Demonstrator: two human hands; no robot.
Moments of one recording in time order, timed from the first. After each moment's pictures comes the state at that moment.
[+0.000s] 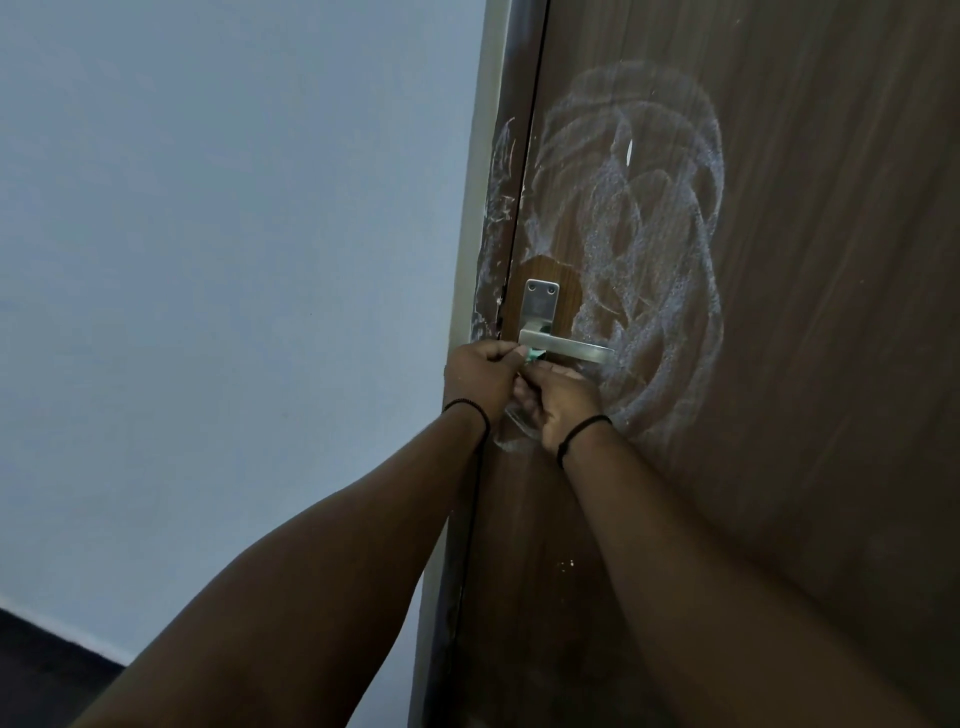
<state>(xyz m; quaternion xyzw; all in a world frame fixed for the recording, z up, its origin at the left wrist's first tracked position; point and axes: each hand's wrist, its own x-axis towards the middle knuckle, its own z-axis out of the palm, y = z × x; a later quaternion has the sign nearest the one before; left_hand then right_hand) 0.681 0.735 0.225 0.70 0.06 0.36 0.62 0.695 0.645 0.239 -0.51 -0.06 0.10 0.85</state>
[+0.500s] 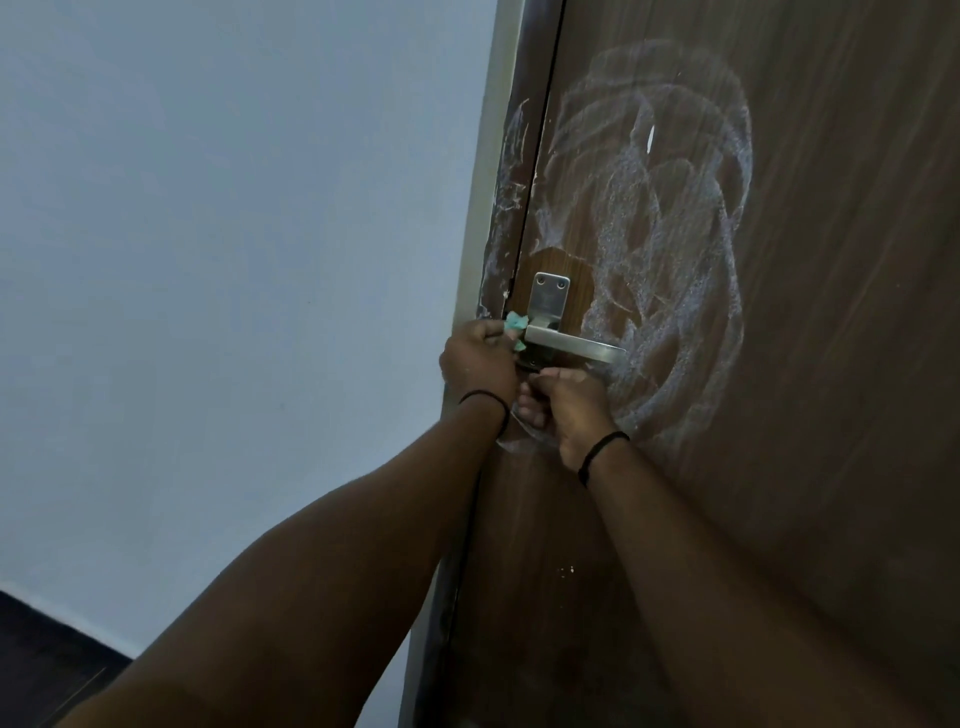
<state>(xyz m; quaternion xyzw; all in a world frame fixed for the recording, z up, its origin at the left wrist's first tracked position) 0.694 0.730 0.234 0.65 0.17 0.45 0.59 0.709 0.636 0.227 -0.63 -0.09 0.07 0.77</state>
